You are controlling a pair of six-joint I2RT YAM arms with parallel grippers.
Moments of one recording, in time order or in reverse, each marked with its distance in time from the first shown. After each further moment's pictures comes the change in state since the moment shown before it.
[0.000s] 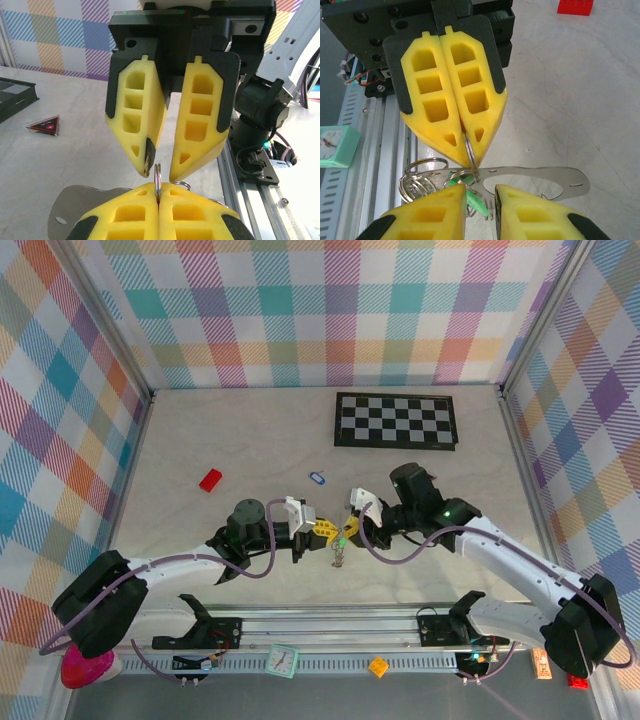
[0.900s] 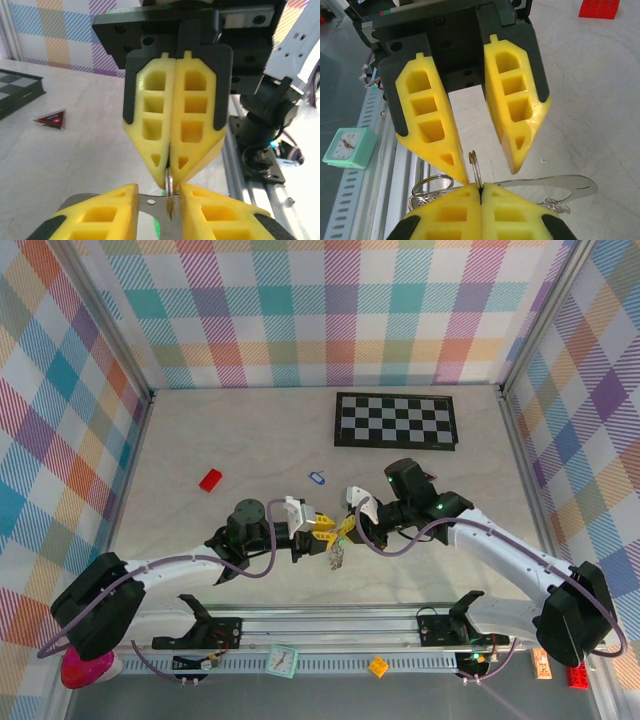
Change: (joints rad) left arm 0.001 -0.032 0.002 -0.074 -0.051 0.019; right arm -0.011 0.071 0.042 -0.018 -0.083 -0.033
